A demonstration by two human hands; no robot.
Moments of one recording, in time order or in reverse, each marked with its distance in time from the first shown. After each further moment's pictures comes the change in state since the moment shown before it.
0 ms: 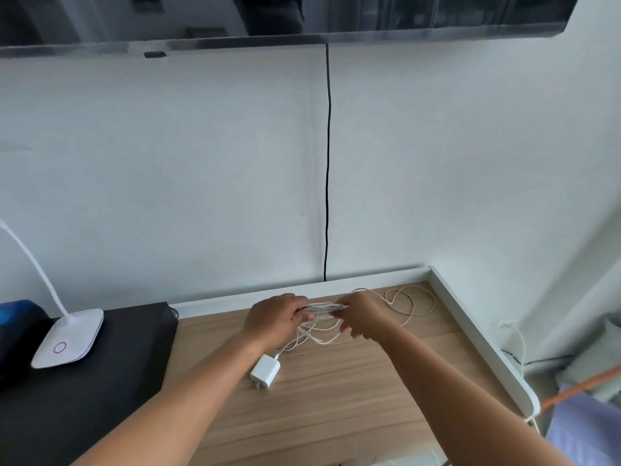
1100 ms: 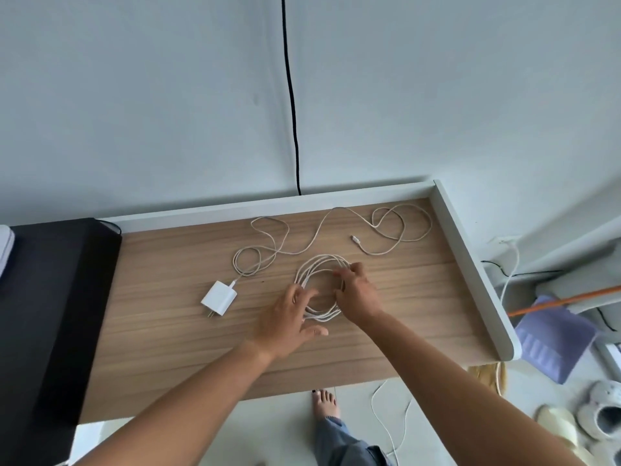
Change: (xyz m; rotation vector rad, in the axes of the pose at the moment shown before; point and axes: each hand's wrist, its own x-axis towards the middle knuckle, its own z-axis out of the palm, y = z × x) left_hand -0.011 0.025 0.200 -0.072 -0.256 -0.090; right_hand 0.052 0.151 0.063 -0.125 0.044 -0.006
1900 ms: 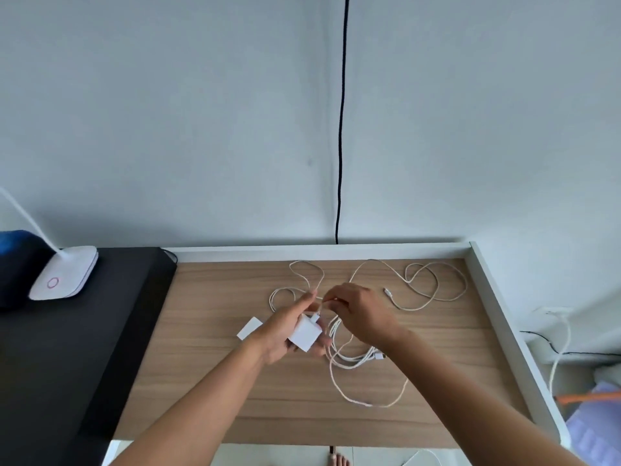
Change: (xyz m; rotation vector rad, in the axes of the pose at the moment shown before) left_hand -0.002 0.010 -0.119 -1.536 -0.135 -0.562; right_hand 0.001 -0.084 -0.059 0.030 0.077 -0.615
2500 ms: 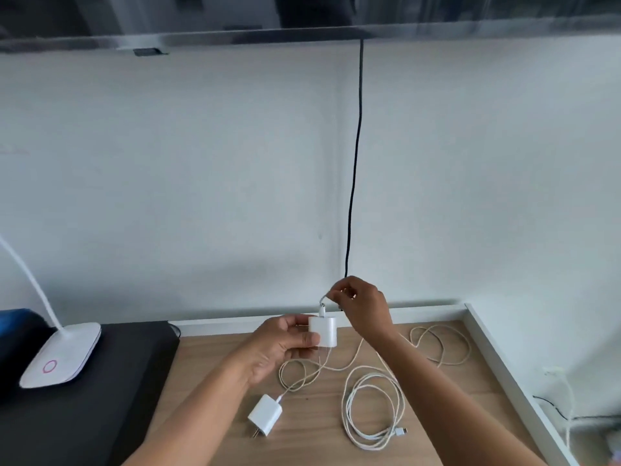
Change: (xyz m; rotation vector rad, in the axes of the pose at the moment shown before) left_hand -0.033 0.091 -0.040 0.196 -0.119 0.333; right_hand 0.076 -0.074 -0.052 0.278 0.333 0.344
